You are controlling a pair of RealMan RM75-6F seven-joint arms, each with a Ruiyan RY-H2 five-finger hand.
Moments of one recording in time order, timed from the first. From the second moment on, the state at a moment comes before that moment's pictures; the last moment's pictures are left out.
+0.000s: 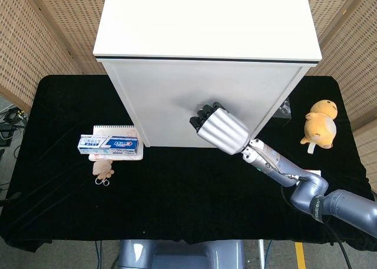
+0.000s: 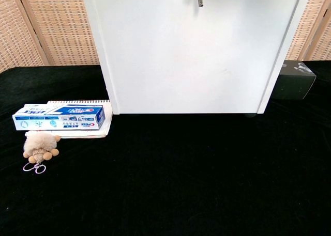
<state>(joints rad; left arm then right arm) -0.05 -1.03 -0.06 -1.61 1.39 1.42 -0.12 0.94 -1.26 0.24 -1.40 -1.80 1.26 -0.43</state>
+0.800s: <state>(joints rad) -0.05 -1.02 -0.06 -1.61 1.39 1.43 -0.12 0.92 -1.23 0.24 -1.42 -1.79 1.27 -0.43</state>
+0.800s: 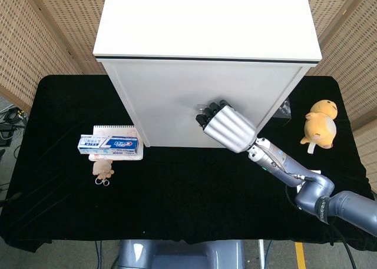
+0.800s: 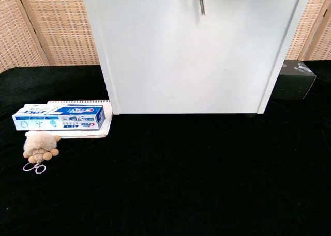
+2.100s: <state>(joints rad) -0.01 -1.03 -0.04 -1.61 1.48 1.55 -0.13 0.43 -1.02 0.05 -1.55 -1.76 1.68 -0.30</state>
